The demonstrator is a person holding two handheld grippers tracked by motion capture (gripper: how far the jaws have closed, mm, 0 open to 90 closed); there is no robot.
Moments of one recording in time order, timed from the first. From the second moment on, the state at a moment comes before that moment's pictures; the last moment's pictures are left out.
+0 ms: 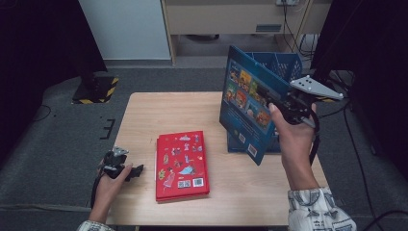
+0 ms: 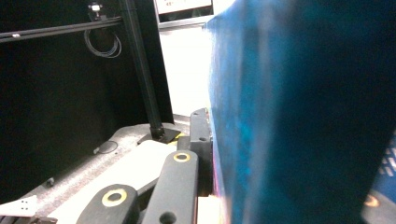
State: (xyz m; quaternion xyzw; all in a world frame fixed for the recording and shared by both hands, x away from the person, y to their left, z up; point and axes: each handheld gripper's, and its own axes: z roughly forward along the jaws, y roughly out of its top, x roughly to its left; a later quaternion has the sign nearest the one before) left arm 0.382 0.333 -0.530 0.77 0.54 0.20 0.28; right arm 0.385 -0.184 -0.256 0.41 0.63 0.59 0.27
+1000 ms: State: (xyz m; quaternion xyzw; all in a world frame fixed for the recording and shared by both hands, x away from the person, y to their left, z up) left arm 0.382 0.332 -0.530 0.77 0.53 0.20 0.28; right arm 0.400 -0.197 -0.243 0.44 0.61 0.57 0.31
